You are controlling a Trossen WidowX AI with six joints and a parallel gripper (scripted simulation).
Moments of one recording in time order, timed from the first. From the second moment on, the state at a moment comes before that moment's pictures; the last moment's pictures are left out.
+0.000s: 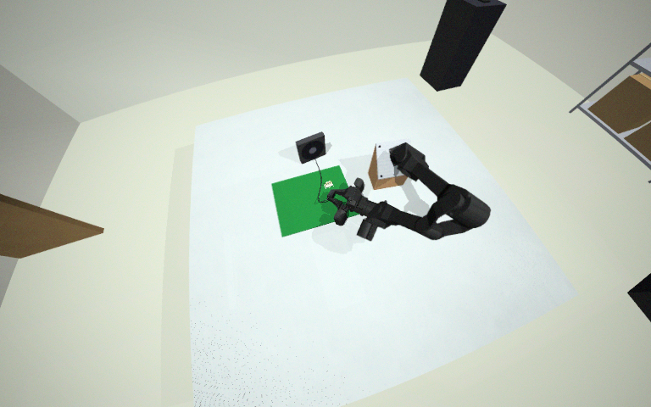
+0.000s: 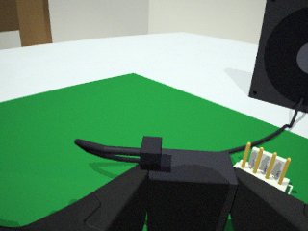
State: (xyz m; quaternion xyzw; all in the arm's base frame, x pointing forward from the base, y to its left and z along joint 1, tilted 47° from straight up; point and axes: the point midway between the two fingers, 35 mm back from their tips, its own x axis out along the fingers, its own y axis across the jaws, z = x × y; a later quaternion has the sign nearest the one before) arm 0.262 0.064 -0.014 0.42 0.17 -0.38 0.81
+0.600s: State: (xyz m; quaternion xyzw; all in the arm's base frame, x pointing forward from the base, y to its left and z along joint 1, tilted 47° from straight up) arm 0.262 0.064 -0.014 0.42 0.17 -0.38 0.81
